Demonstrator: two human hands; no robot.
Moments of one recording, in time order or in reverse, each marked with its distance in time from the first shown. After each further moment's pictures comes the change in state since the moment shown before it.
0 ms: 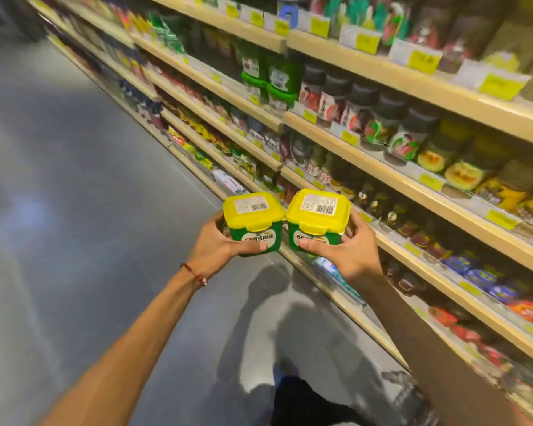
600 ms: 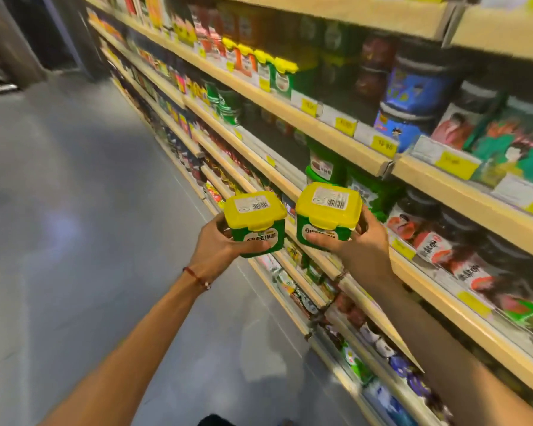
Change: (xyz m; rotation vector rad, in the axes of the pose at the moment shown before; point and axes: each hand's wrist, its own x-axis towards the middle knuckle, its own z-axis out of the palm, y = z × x) left_hand 0.325 0.075 -0.171 -0.075 0.182 0.117; right_hand 0.345 -0.123 0.191 -0.038 -0.061 -0.192
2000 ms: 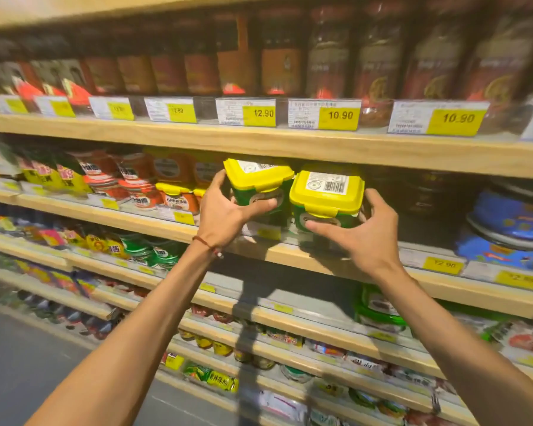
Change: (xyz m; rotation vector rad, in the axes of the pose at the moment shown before) left_hand 0.528 0.142 -0.056 -0.055 -0.408 0.489; right_hand 0.334 -0.121 0.188 -0.198 0.646 -0.400
